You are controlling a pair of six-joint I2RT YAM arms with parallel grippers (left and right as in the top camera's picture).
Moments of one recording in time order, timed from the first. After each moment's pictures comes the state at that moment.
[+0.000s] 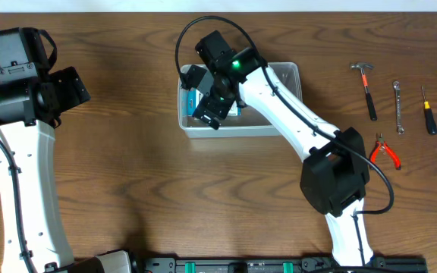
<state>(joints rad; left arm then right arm) 0.22 1.46 1.61 -1.15 -0.27 -0.22 0.62 2.20 2.00 -1.06 -0.16 -0.42</state>
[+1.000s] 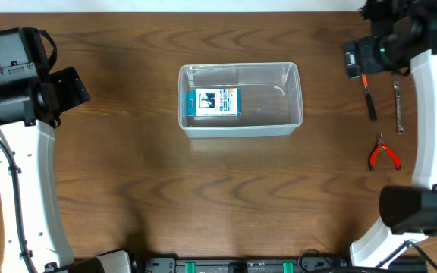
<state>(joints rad) 0.22 1.46 1.61 -1.15 -0.27 -0.22 -0.05 1.89 2.16 -1.41 0.03 -0.21</state>
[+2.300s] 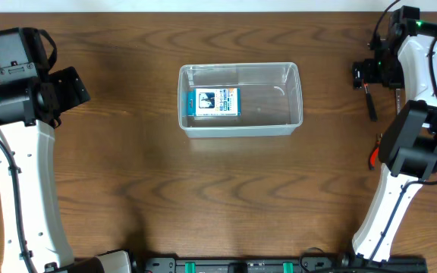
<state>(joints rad) 0.22 1.46 1.61 -1.15 -0.27 -0.22 -0.22 2.39 2.15 -1.22 0.06 -0.16</state>
